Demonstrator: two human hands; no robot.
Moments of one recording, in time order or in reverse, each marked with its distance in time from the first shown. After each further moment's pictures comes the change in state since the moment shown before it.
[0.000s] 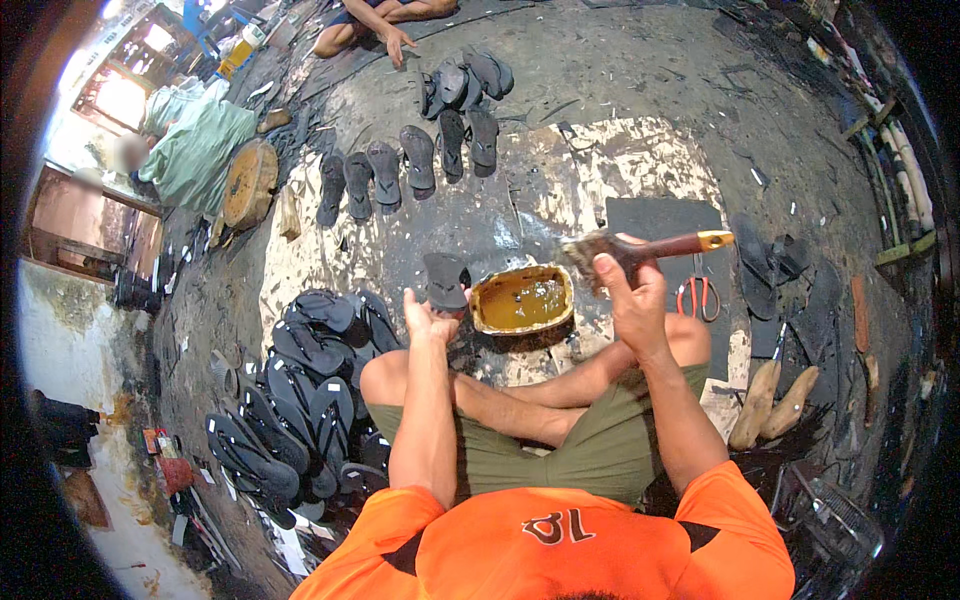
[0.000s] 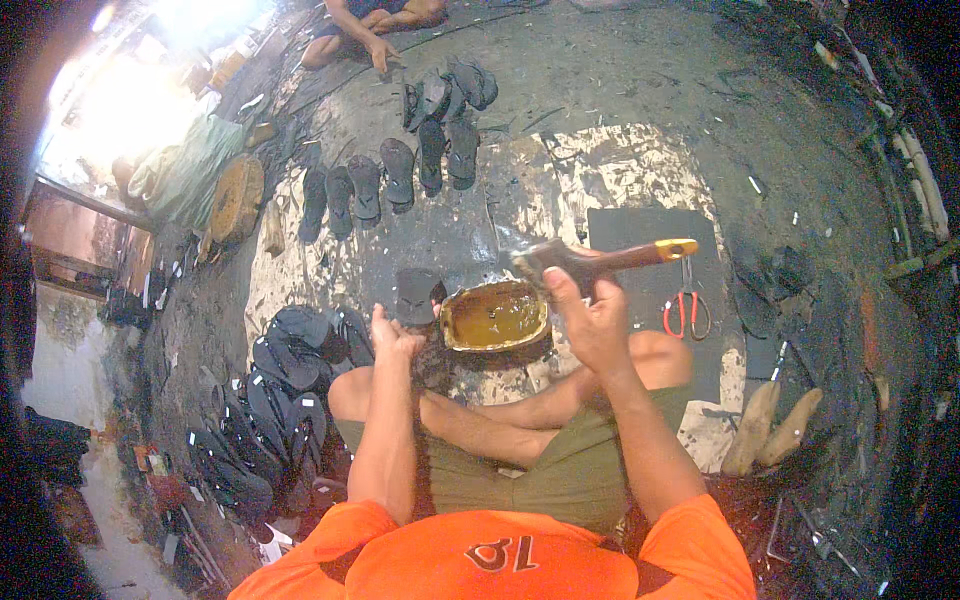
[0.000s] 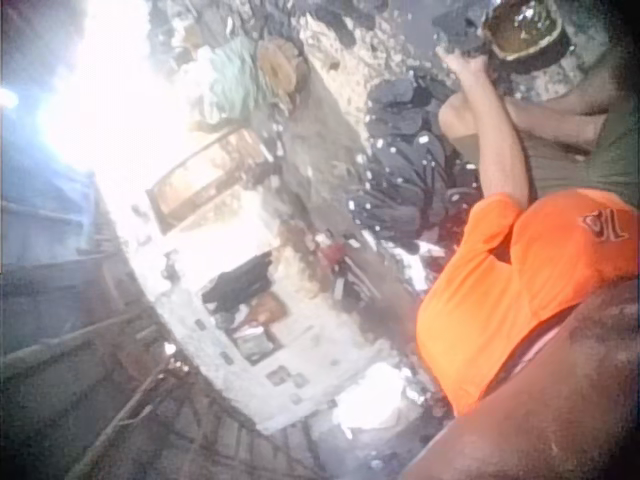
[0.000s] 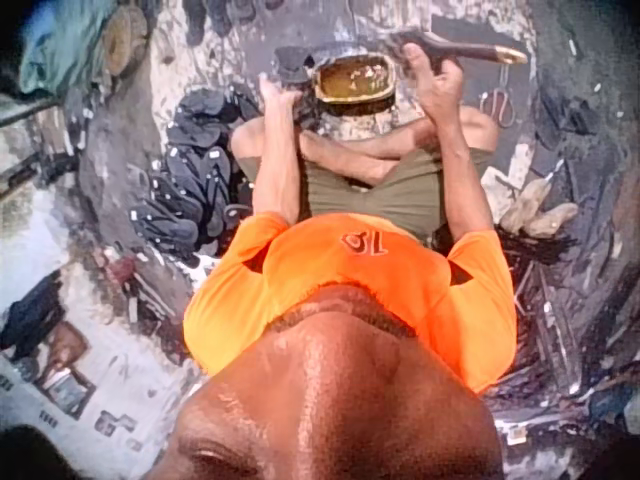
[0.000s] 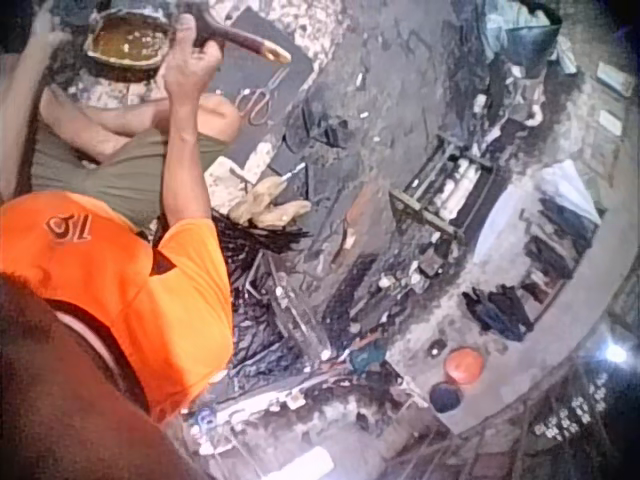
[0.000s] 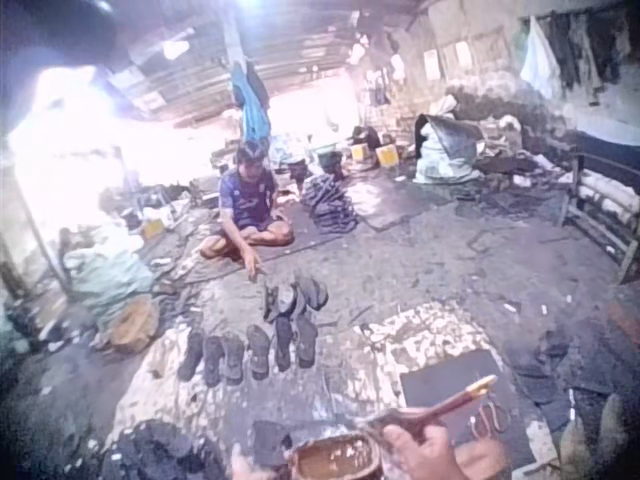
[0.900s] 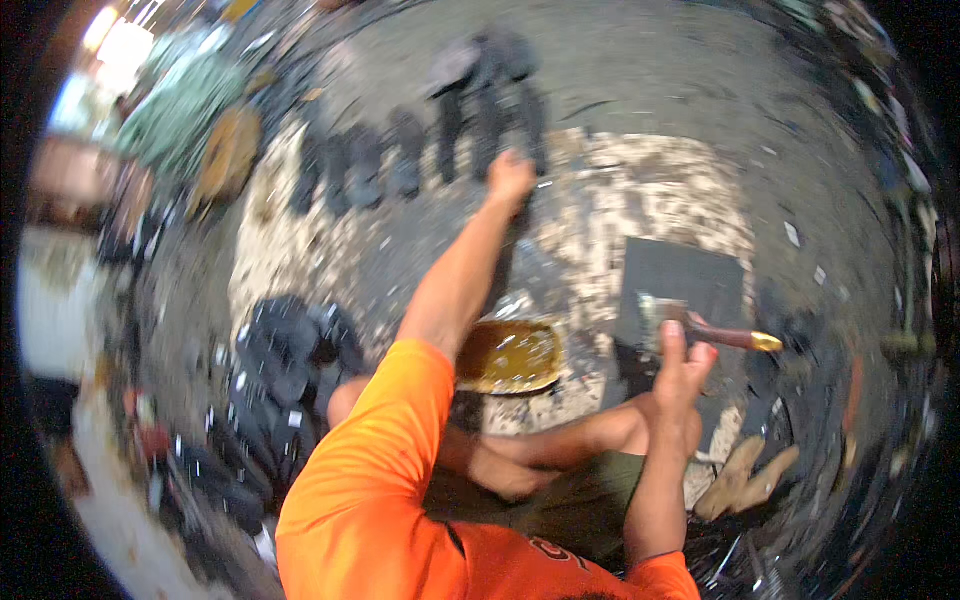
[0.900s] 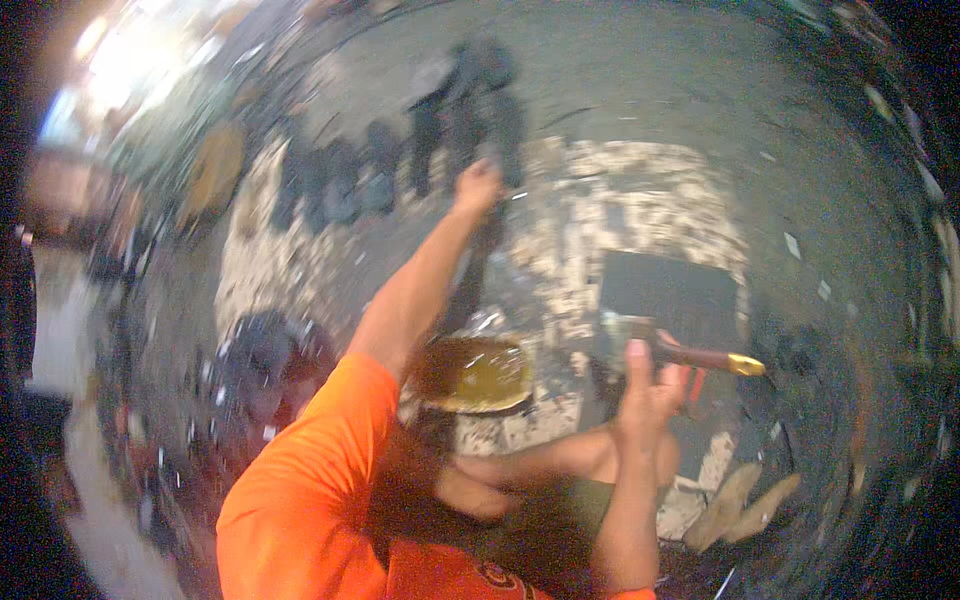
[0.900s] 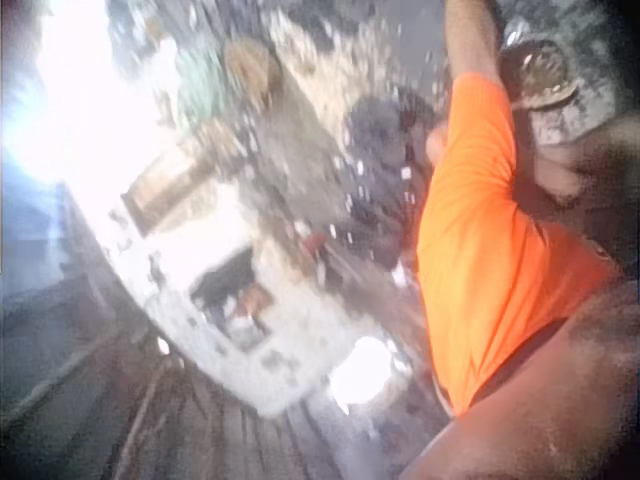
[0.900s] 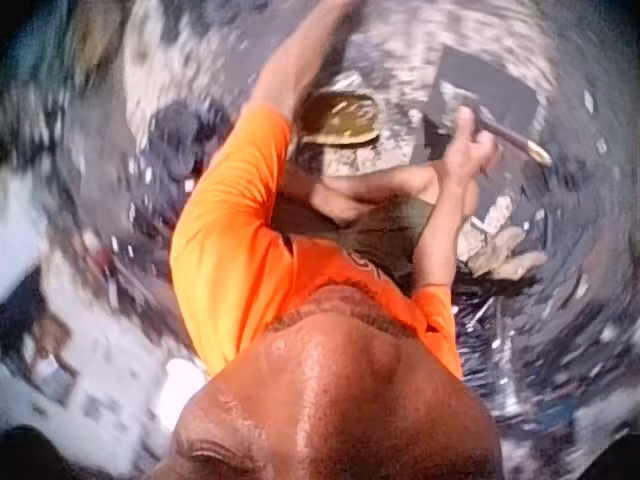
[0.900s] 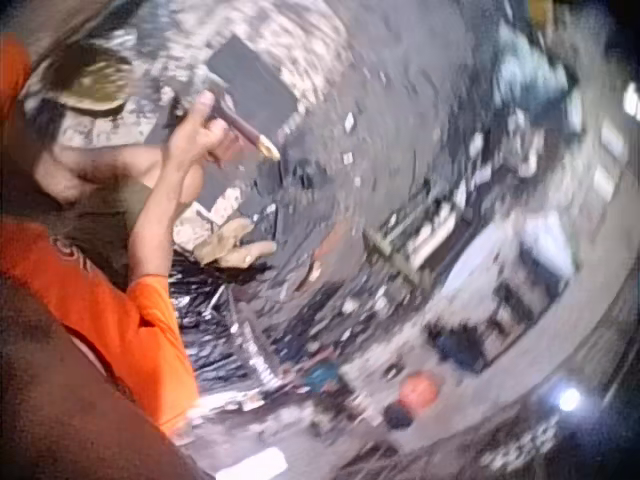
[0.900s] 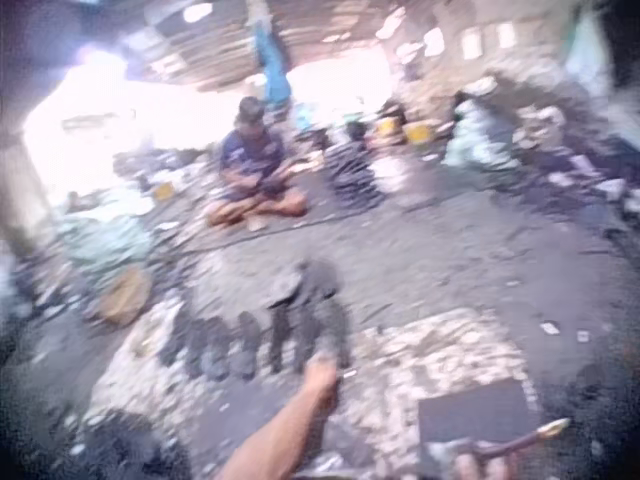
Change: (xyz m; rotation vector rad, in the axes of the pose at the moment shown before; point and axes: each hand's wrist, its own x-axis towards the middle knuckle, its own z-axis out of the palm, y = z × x) left_hand 0.261 -0.083 0.215 1.389 -0.105 0.636; right_hand 0.056 0.066 -0.067 -0.371 0.420 0.231
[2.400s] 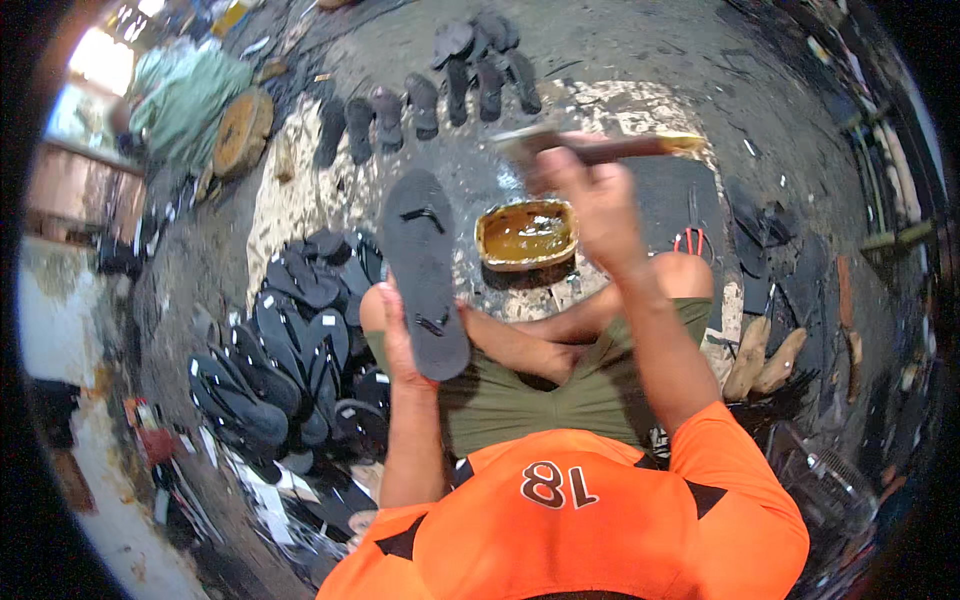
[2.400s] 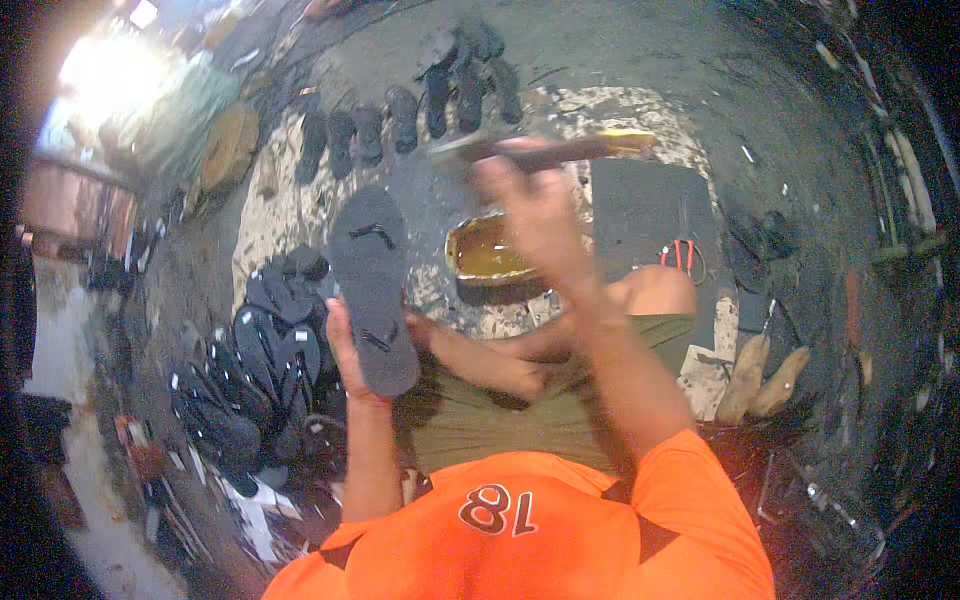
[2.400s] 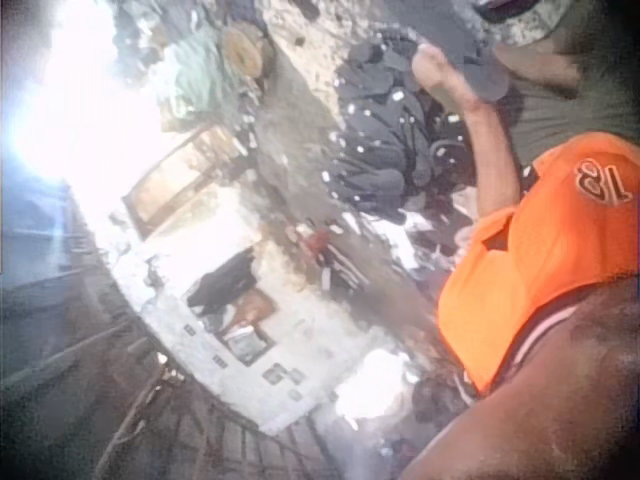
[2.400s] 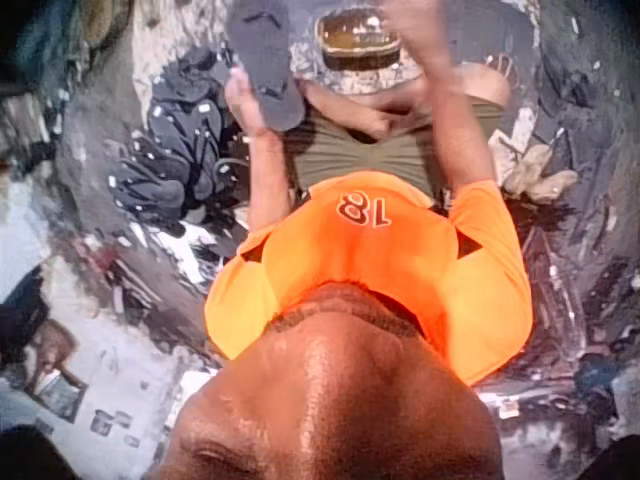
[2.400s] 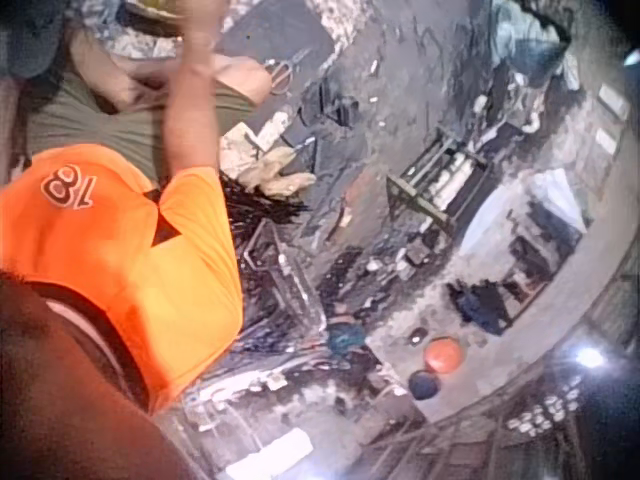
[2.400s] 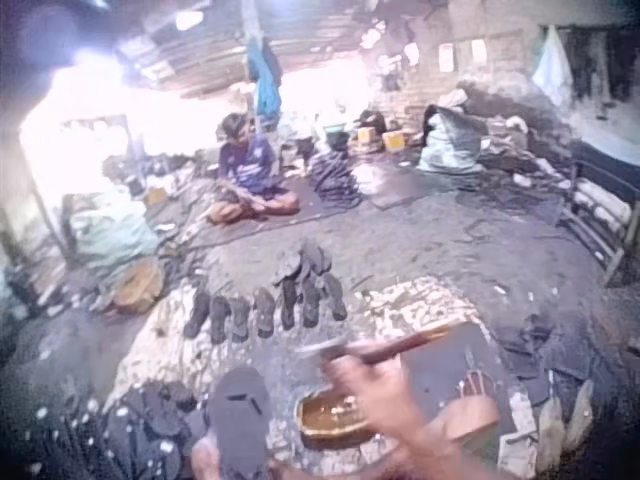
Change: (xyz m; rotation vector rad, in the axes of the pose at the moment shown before) left_hand -0.467 0.015 -0.256 -1.080 -0.118 0.067; right_hand -0.137 -0.117 0.061 0.328 -0.596 -0.288
